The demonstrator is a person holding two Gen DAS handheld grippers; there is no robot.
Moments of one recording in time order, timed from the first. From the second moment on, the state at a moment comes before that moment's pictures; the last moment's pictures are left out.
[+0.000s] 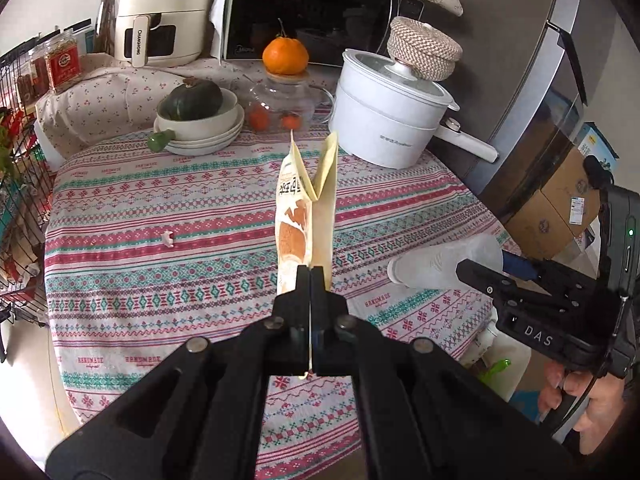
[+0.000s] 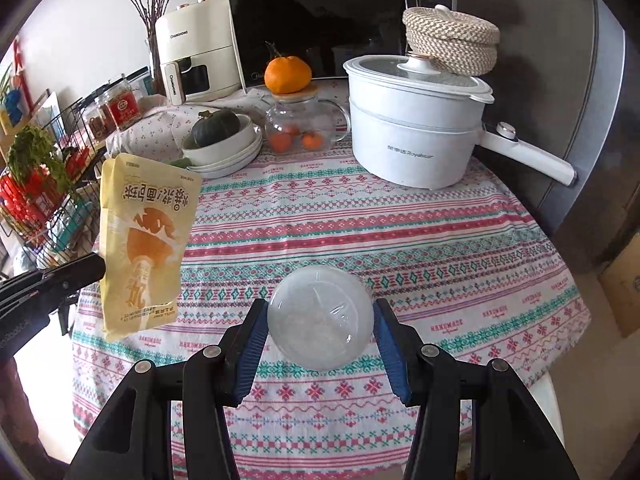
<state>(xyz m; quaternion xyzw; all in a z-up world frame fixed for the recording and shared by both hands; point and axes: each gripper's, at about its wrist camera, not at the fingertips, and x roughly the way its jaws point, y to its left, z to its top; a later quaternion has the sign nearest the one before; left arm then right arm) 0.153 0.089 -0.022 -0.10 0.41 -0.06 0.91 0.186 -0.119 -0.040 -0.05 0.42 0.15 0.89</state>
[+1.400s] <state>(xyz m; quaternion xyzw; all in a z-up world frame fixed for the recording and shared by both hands) 0.128 -0.201 -0.104 0.09 0.46 -0.28 0.84 0.087 -0.392 -0.037 0.08 0.42 0.01 0.90</state>
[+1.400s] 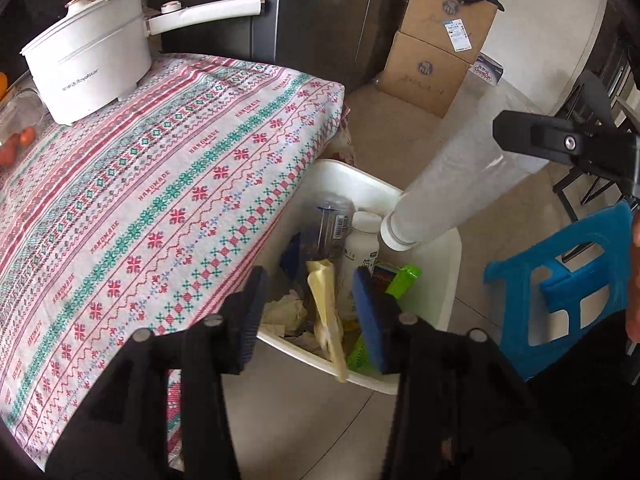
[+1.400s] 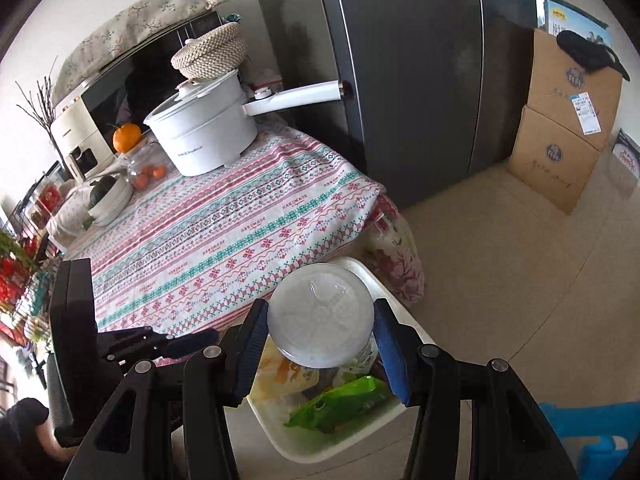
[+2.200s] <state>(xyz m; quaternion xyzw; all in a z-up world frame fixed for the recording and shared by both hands) 0.104 -0.129 -0.090 0.11 0.44 -0.21 0.87 0.122 -0.340 -0.072 0.10 0.46 0.04 0.88</state>
